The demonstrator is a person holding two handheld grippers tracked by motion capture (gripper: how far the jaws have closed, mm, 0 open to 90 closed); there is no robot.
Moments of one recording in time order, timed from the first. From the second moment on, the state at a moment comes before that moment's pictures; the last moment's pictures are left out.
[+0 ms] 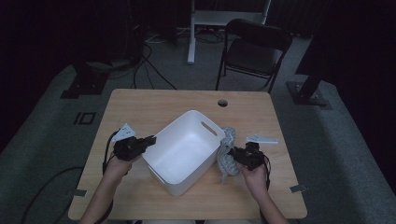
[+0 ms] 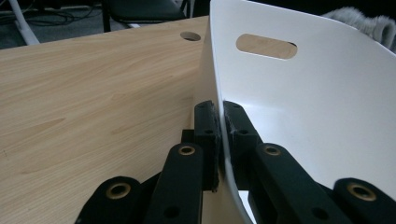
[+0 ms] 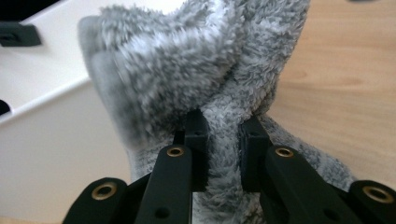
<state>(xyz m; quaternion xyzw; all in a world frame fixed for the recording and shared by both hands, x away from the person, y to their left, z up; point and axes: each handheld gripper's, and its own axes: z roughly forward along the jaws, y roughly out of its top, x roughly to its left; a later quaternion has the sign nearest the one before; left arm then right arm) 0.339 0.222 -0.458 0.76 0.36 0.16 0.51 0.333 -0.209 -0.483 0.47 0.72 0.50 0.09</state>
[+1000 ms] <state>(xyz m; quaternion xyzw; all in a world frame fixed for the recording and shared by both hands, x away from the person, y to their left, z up) 0.339 0.220 -0.457 0.77 0.36 0.17 0.51 0.318 -0.203 -0.469 0.47 0.71 0.53 0.07</state>
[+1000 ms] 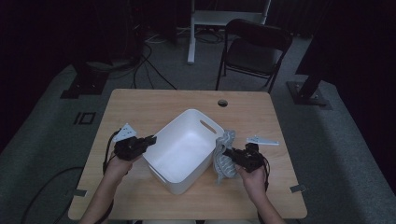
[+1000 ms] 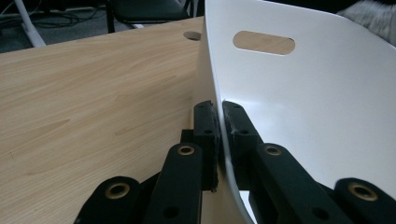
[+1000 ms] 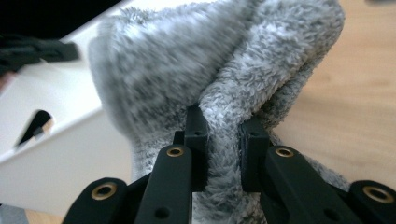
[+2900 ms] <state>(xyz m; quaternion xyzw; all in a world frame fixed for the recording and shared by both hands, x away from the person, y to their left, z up) 0.340 0.211 -0.458 0.77 0.35 0.17 0.51 0.304 -0.175 -0.479 0.44 0.75 0.49 0.11</state>
